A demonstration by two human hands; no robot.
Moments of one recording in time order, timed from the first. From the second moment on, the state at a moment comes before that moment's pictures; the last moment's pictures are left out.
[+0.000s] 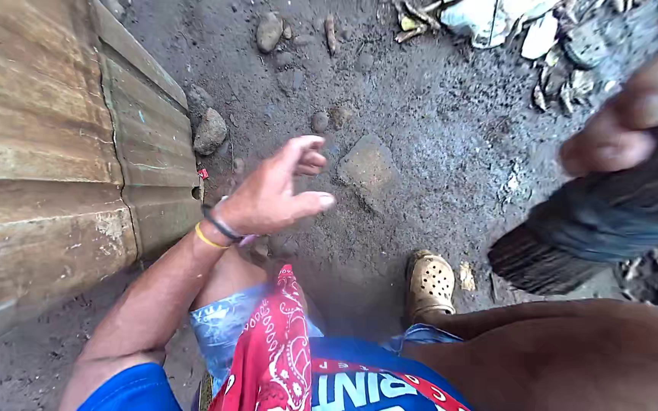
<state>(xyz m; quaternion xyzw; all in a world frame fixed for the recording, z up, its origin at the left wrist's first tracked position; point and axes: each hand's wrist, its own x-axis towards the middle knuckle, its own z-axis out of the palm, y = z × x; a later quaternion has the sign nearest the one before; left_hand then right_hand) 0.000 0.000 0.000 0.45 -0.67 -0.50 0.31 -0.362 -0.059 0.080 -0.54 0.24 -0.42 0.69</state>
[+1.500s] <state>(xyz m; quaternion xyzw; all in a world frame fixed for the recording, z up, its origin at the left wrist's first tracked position) -0.168 -0.111 0.011 0.84 -0.36 -0.25 -0.33 -0.381 -0.135 -0.033 0.04 0.33 -0.45 0.83</state>
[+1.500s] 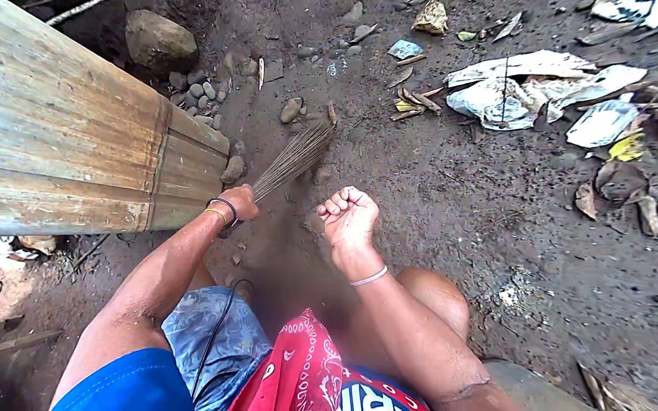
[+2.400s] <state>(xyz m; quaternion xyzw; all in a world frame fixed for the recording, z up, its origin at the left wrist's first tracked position) -0.083 -0.125 0.070 0.82 -0.44 -0.33 -0.15 -0.491 -0.192 -0.100 0.09 0.40 -0.55 0.73</state>
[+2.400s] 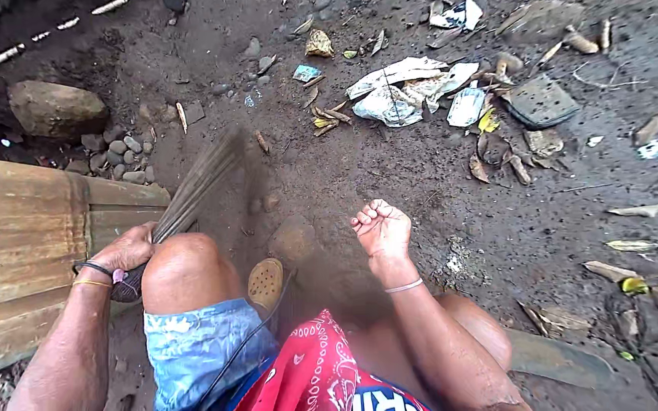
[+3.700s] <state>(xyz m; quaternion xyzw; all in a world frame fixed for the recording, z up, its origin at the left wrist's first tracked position) -0.224 -0.351 -0.051 0.82 -0.31 -0.38 0.31 -0.551 -0.172 -0.076 0.10 0.39 -0.62 0.67</state>
